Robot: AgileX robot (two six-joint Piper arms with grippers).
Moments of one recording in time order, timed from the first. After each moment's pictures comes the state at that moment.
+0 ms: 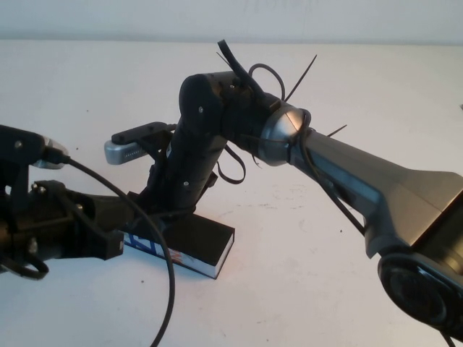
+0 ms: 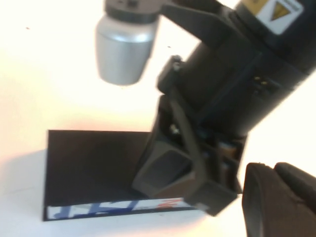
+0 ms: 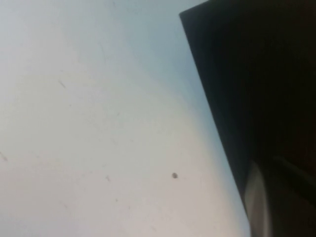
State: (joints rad) right arm 0.77 2.35 -2.20 0.40 1.24 -0.15; left arm -0.28 1.07 -0.59 -1.12 0.48 1.03
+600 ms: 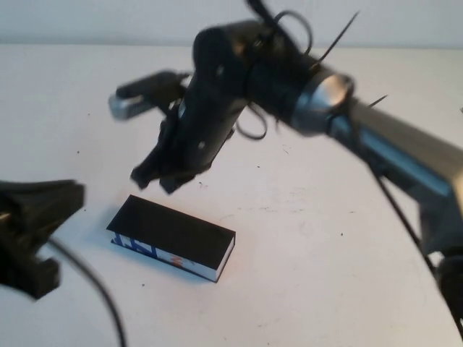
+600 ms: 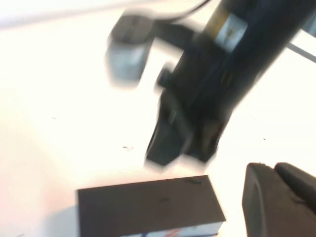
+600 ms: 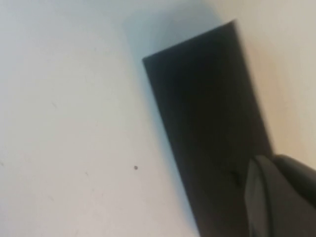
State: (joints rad) right arm 0.77 2.21 -2.20 0.26 1.23 -0.12; left arm -0.28 0.74 -0.65 -0.77 0.55 0.75
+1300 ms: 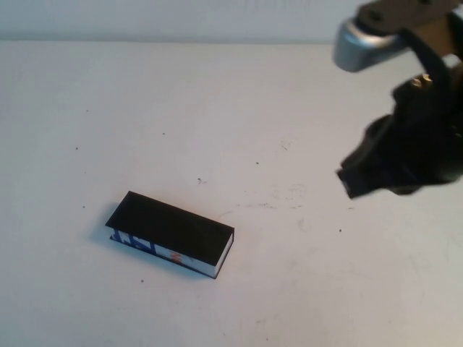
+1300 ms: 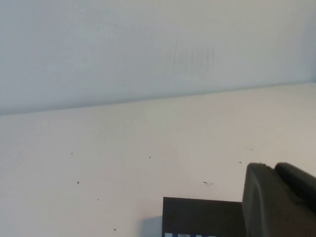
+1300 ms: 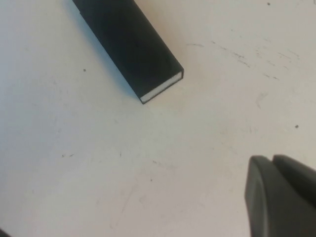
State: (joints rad) right arm 0.70 1.28 -1.43 0.06 1.17 0.09; left arm -0.28 0.05 -0.31 -0.26 0.43 0.21
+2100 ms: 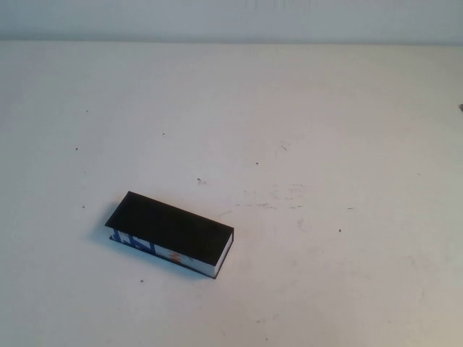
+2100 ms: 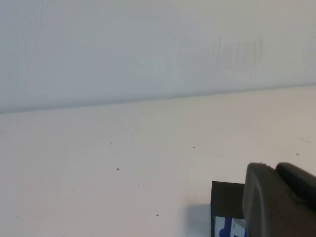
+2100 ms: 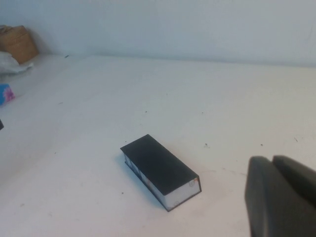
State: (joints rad) right arm 0.70 0.18 -0.43 0.05 0.42 0.16; left arm -0.28 0.04 0.03 -0.21 0.02 0.21
